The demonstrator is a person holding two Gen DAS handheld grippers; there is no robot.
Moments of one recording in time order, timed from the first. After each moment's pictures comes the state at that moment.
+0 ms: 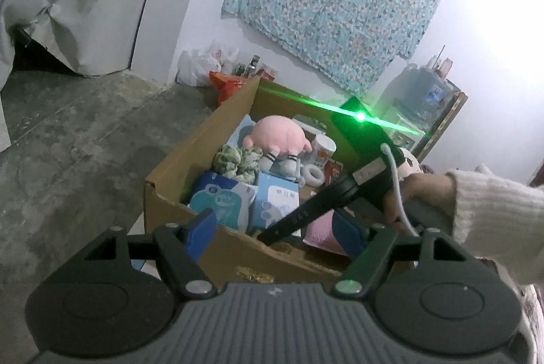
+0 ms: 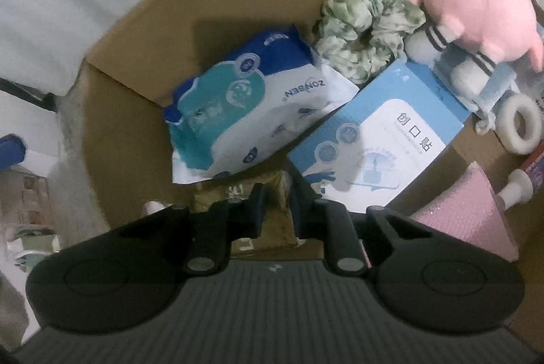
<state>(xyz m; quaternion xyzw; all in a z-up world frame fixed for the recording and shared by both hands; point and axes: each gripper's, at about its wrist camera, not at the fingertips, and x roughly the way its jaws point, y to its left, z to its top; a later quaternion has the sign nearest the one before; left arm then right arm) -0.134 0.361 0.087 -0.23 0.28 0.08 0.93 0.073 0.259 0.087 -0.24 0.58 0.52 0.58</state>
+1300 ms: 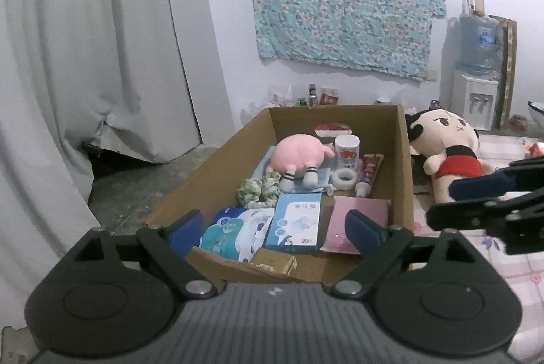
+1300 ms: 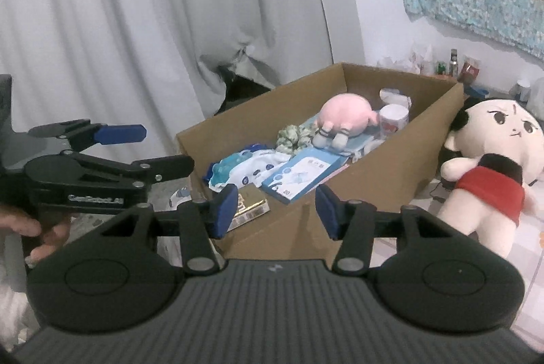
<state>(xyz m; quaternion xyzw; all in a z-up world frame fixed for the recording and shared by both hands) -0.097 0.190 0.108 0.01 0.27 0.25 0.93 0.013 -0.026 0.165 -0.03 0.29 0.55 0.78</state>
